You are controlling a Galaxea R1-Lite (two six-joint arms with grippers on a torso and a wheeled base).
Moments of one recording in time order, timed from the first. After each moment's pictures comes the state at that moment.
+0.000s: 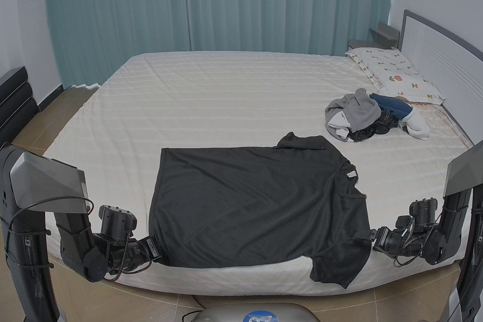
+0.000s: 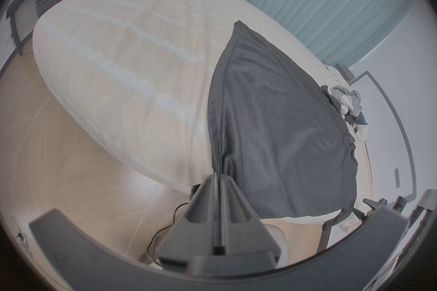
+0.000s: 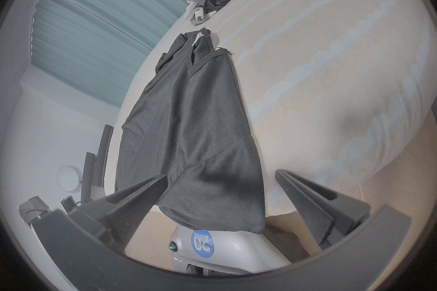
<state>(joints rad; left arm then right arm) -0.22 2.27 -0.35 -1.07 -0.04 -0.67 -0.03 2.32 -0.27 -1.26 0.40 0.55</state>
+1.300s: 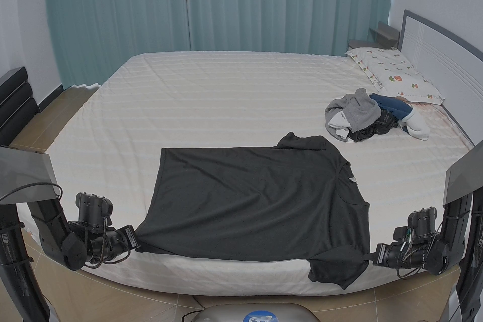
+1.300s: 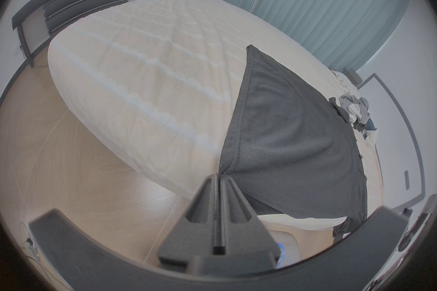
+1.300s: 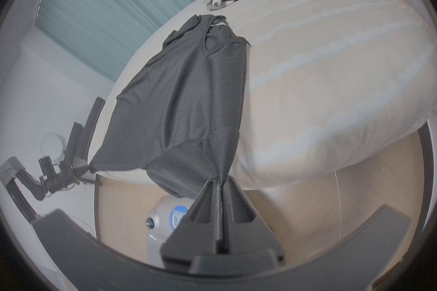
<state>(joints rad) -0.10 2.12 -0.35 -0.94 -0.01 -0.55 0.04 2.29 -0.14 -1.29 0.31 0.39</state>
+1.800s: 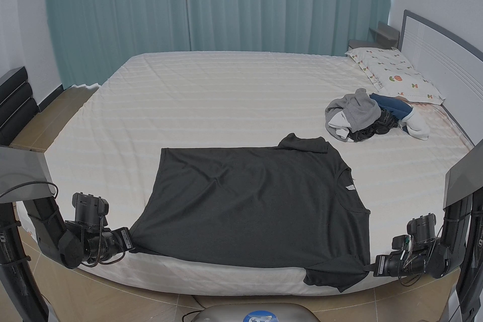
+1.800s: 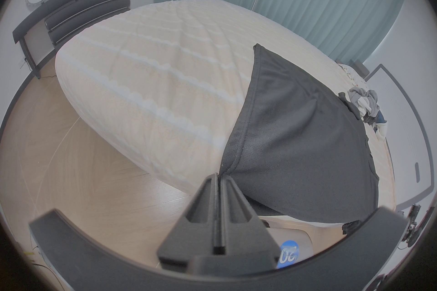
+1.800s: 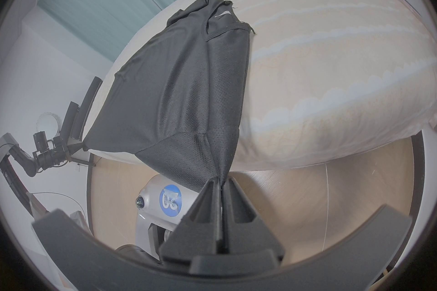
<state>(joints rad) -0.07 2.10 -0.34 -0.89 0.03 -0.48 0.04 2.29 -0.08 -1.24 0.31 0.28</state>
